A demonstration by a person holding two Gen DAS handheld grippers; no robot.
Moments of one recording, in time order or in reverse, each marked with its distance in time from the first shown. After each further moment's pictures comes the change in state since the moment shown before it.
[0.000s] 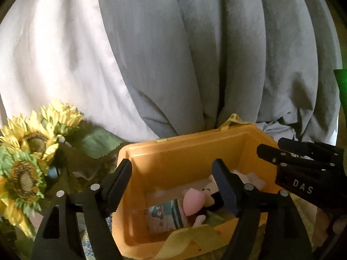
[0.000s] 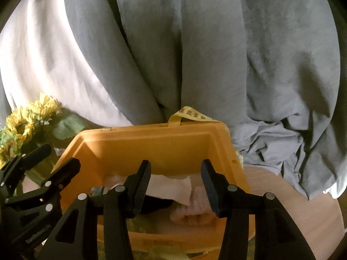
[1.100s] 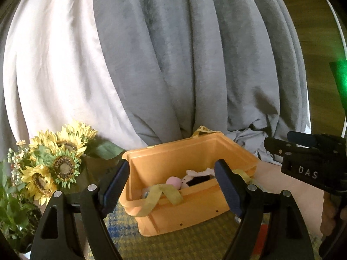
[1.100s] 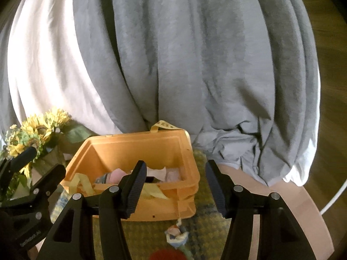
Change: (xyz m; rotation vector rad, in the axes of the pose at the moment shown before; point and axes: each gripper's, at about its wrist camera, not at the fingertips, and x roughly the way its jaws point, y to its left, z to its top) left arm -0.121 -0.032 -0.018 0.052 -0.110 -0.030; right arm -0.132 -0.013 -0.032 0.030 -0.115 -0.119
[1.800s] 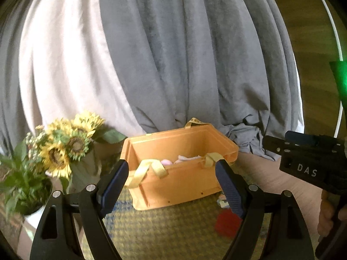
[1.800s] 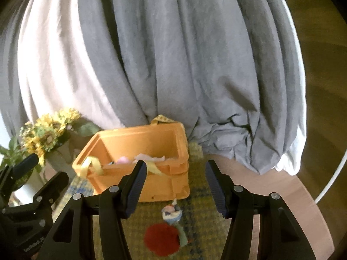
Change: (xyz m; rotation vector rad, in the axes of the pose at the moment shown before) left arm -0.065 -0.048 -0.017 -0.037 0.029 0.072; right arm -0.053 -0.032 -0.023 0.002 0.001 0.075
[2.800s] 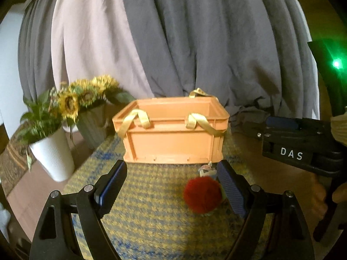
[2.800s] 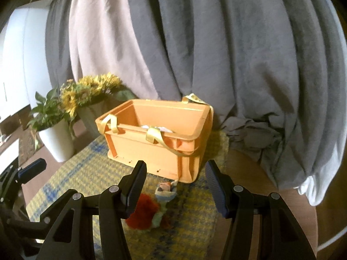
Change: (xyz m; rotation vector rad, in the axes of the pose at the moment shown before) left arm -0.010 -0.099 -0.061 -0.149 0.129 0.224; right arm 0.033 -0.064 -0.028 -0.257 0.074 0.353
